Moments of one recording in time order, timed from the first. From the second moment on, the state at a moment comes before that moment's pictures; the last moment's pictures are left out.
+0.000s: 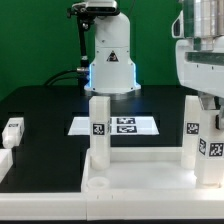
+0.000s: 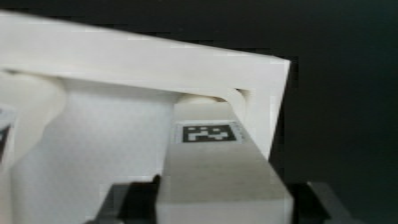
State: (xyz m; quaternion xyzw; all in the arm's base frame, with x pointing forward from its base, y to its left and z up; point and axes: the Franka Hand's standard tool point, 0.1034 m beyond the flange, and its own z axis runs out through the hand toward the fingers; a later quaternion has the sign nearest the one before) arm 0.634 0.120 0.117 -0.74 0.67 -0.03 0.07
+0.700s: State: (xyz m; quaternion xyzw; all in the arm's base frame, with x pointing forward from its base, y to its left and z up) arm 0.637 0.124 0.117 -0.65 0.75 -0.01 0.08
